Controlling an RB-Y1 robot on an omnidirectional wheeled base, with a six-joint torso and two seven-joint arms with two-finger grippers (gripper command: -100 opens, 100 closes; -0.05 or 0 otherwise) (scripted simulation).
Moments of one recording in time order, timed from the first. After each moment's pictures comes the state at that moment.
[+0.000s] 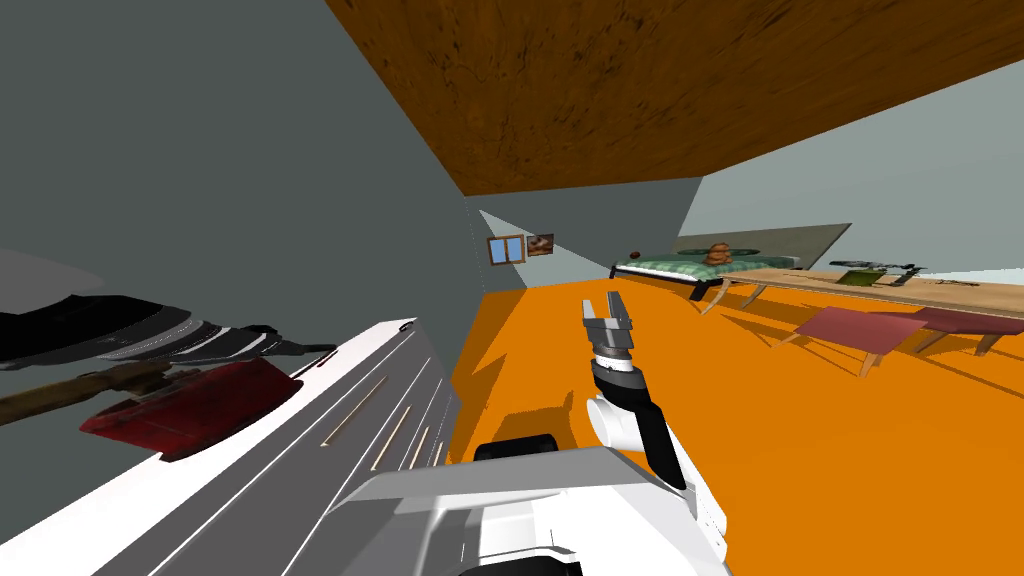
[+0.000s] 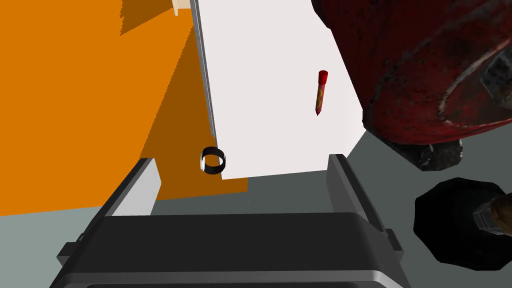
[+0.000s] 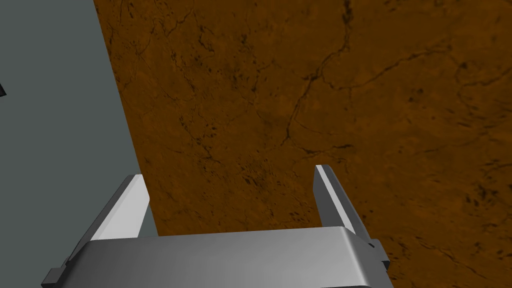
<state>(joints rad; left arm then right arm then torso) 0.52 2.46 -0.62 -1.20 0.18 -0.91 0.52 0.49 -0.03 0.02 -2.35 -0.03 -0.52 0.03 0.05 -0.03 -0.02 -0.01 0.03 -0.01</state>
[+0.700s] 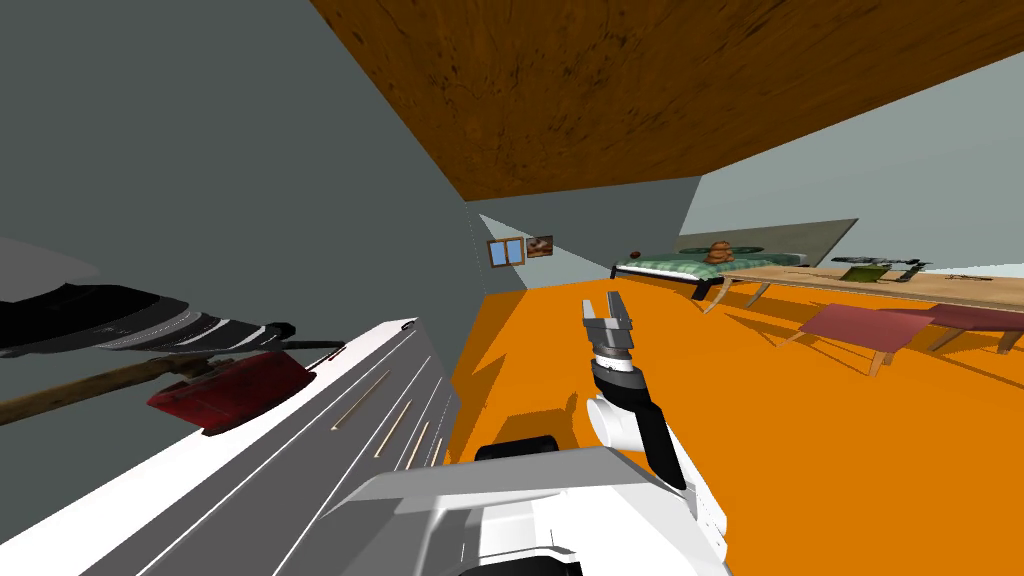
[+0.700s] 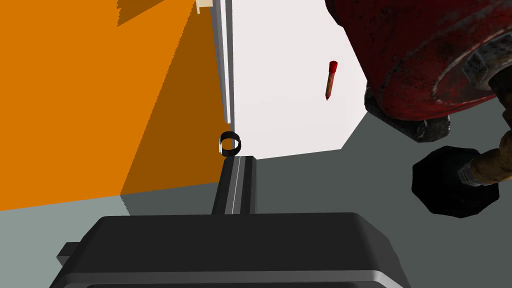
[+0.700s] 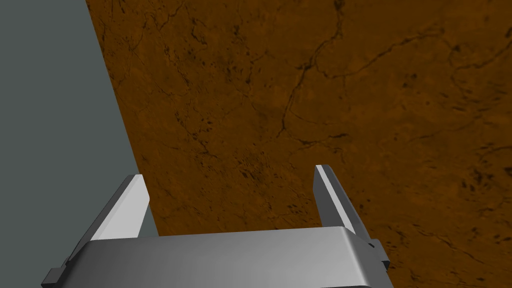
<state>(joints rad) 0.52 2.48 -0.62 -1.17 0.18 -0.93 0.52 0.49 -0.03 0.02 -2.35 -0.03 -0.52 0.03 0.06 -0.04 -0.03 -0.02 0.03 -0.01</state>
